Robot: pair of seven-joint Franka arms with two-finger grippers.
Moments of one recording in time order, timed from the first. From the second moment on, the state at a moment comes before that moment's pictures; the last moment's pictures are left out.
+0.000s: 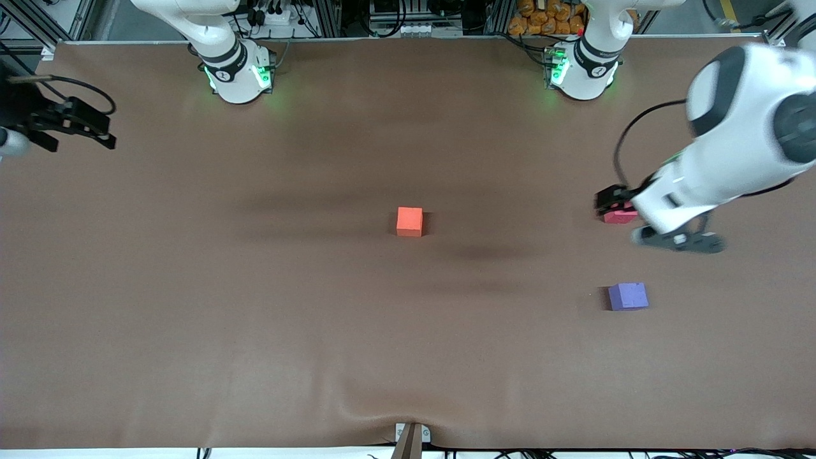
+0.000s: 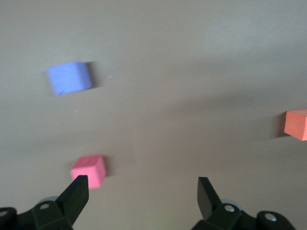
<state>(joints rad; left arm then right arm) -0.13 0.25 -0.15 -1.60 -0.02 1.74 -0.08 -0.03 -0.06 0.04 -1.53 0.03 1.44 0.00</state>
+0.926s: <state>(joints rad) -0.50 0.57 -0.16 -1.48 -0.04 1.92 -0.55 -0.04 -0.03 0.05 -1.59 0.03 1.52 0.01</state>
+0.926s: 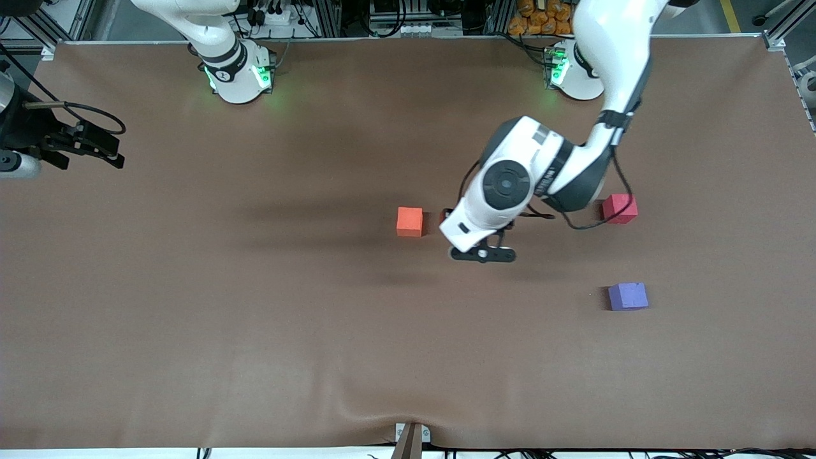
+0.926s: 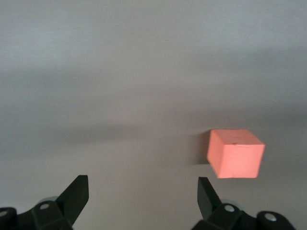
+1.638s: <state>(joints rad) -0.63 0.71 -0.16 -1.42 -0.04 2.08 -0.75 -0.04 -0.03 0.05 -1.59 0.03 1.52 0.00</state>
